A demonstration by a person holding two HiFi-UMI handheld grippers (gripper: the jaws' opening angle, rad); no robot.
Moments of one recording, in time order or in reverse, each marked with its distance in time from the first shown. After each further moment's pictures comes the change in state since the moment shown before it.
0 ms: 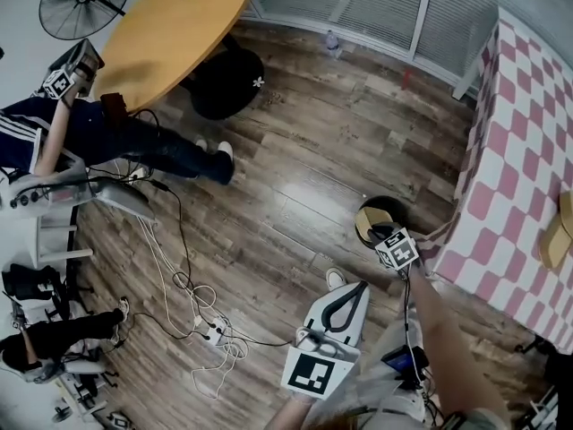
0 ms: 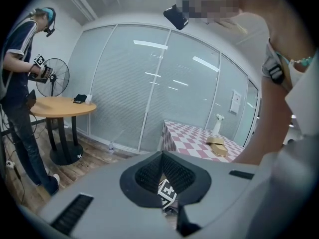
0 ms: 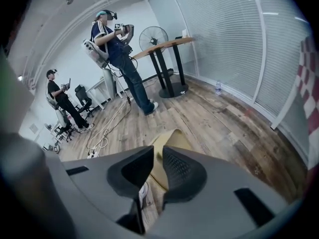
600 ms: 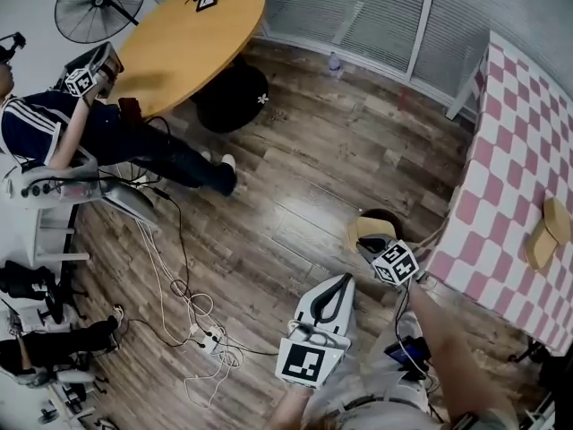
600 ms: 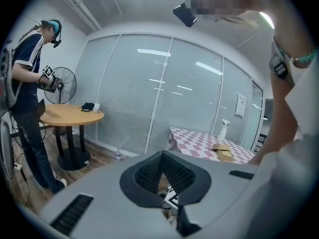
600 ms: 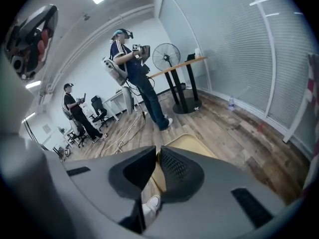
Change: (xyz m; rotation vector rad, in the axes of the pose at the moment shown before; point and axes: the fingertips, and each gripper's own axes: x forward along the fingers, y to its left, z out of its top) left arm -0.029 0.013 0.027 0.000 -0.075 0.074; right arm -0.067 0.066 0.065 -0.060 -0.167 0.131
